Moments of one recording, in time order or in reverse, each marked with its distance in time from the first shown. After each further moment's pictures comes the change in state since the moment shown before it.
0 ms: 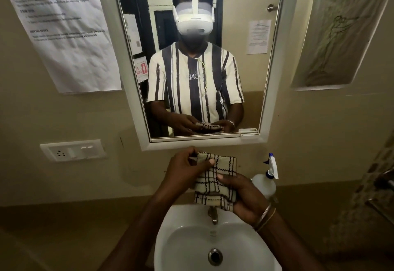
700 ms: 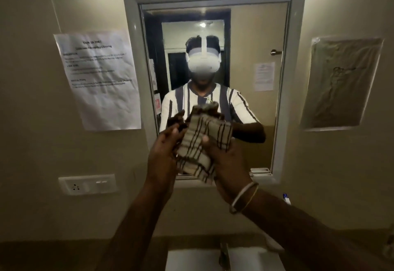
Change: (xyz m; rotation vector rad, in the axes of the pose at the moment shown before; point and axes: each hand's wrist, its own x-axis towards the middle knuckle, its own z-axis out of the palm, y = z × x) left_hand 0.018 0.101 -0.077 -0.597 0.223 0.233; right_hand 0.043 -0.081 0.146 -0.268 0.070 -0.652
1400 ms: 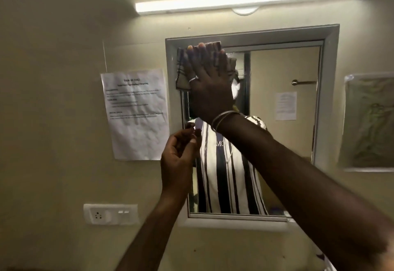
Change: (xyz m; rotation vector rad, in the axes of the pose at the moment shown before) left_hand 0.044 0.048 -0.011 0.175 0.199 0.400; right_hand 0.194 -0.081 0.135 -1.658 0.199 -1.443
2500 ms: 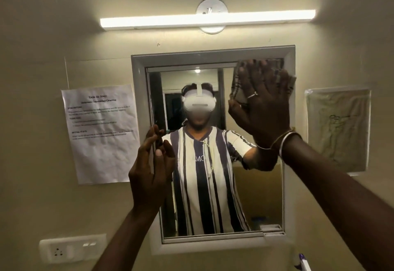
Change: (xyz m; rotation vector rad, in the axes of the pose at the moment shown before) left_hand 0.040 -0.045 0.003 0.354 0.006 0.617; right_hand -0.074 0.163 -0.053 -0.228 -0.063 0.151
